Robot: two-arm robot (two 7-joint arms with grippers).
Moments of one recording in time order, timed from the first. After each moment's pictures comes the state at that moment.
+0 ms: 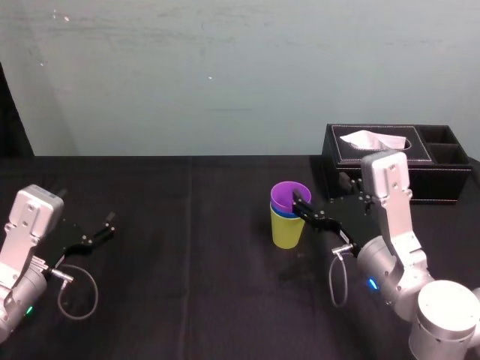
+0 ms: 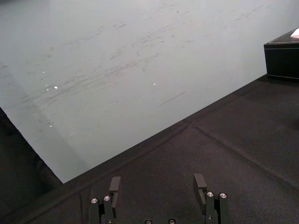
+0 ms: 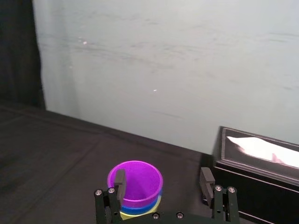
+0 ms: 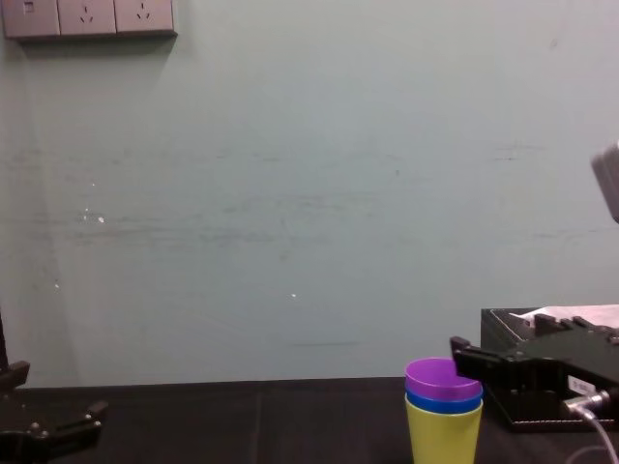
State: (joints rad) left arm -0.20 0.60 0.45 -1.41 -0.25 -0.12 0.03; right arm 0.16 0.18 -0.23 -1.52 0.04 0.10 0.12
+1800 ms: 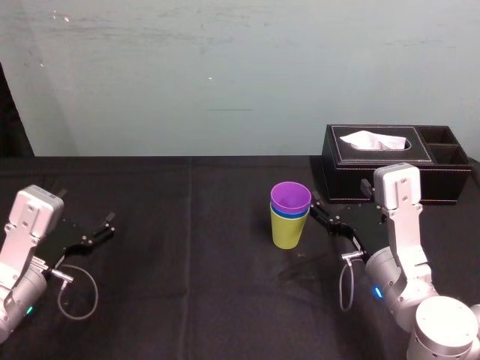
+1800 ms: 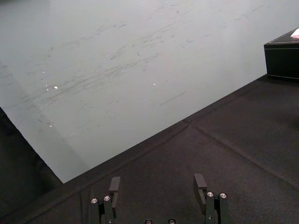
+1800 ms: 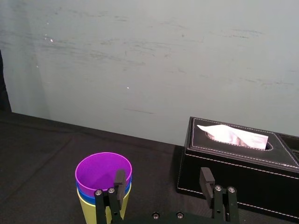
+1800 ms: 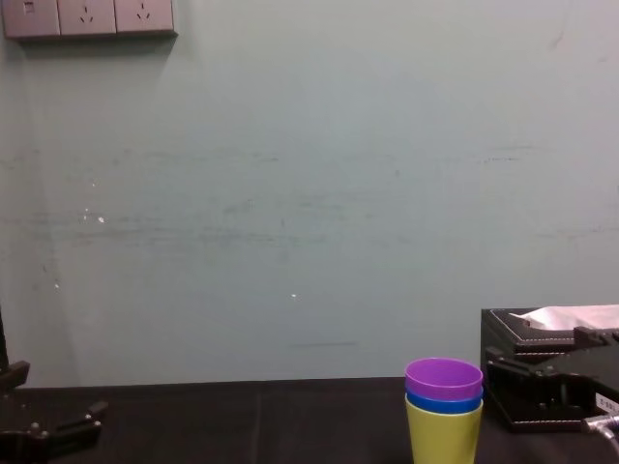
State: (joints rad) left arm -0.20 0.60 0.45 -1.41 -0.25 -0.12 0.03; right arm 0.12 0.13 -0.18 -1.50 -0.02 0.05 0.02
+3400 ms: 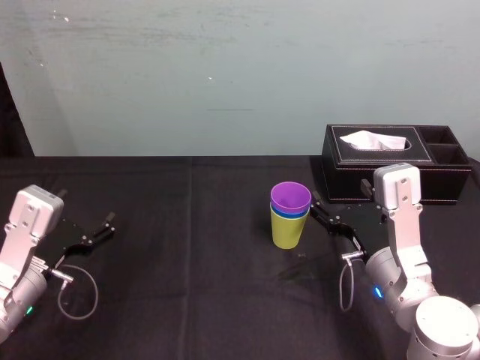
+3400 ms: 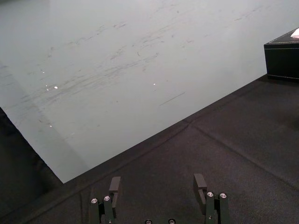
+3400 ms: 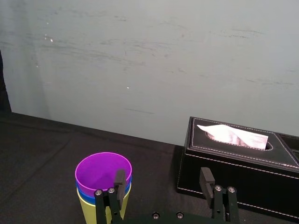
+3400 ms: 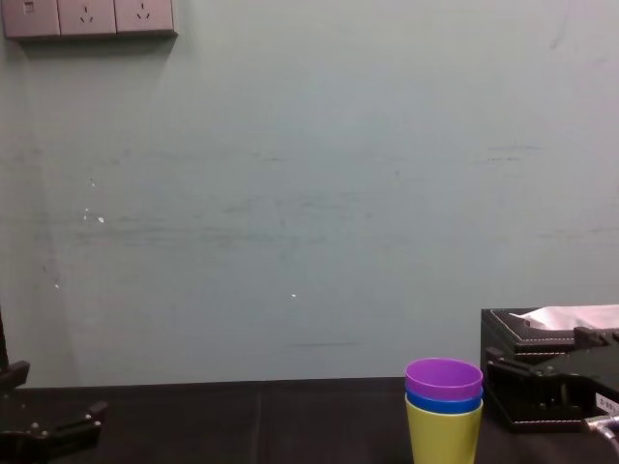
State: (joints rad) left arm -0.20 0.60 0.45 -1.41 -0.25 -0.12 0.03; right arm 0.12 0.13 -0.18 -1.50 -0.02 0.05 0.02
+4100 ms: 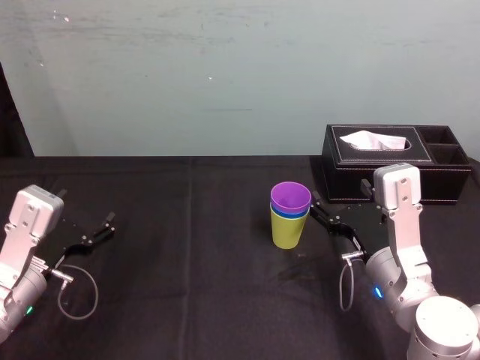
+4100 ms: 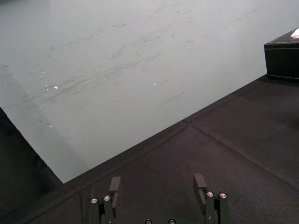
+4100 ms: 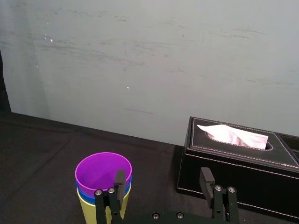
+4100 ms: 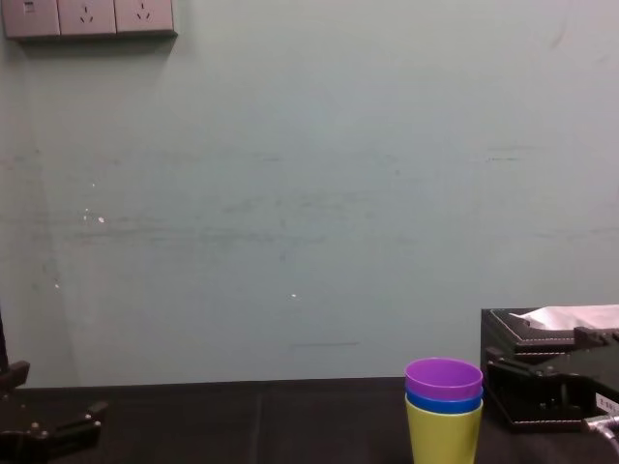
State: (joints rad) left arm -0.20 0.60 0.45 -1.41 -0.25 -0.12 0.03; right arm 0.12 0.13 -0.18 -1.50 -0.02 0.05 0.02
